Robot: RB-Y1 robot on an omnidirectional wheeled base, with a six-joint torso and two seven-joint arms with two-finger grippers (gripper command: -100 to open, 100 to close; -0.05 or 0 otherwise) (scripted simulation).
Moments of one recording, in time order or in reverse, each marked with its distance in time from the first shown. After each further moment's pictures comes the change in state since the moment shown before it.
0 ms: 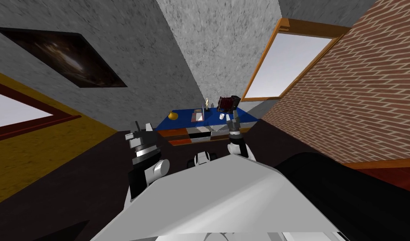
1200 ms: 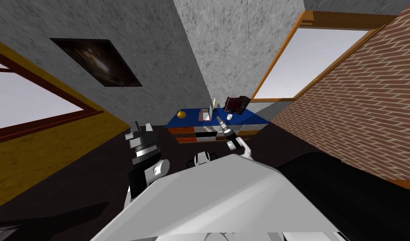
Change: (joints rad) left arm 0.000 0.000 0.000 0.000 0.000 0.000 0.000; right arm -0.159 -0.244 0.042 0.236 0.310 0.141 0.053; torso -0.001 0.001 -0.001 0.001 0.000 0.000
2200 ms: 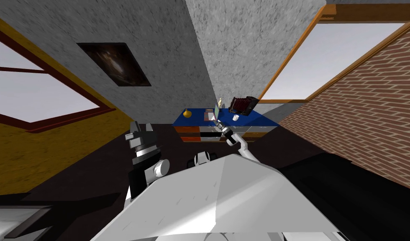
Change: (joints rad) left arm 0.000 0.000 0.000 0.000 0.000 0.000 0.000; right arm -0.136 -0.110 0.033 0.186 0.271 0.120 0.048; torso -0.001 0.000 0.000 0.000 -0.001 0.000
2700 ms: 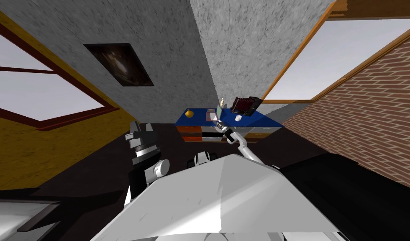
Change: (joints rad) left arm 0.000 0.000 0.000 0.000 0.000 0.000 0.000; right arm -0.056 -0.044 0.011 0.075 0.121 0.060 0.023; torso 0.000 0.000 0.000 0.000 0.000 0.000
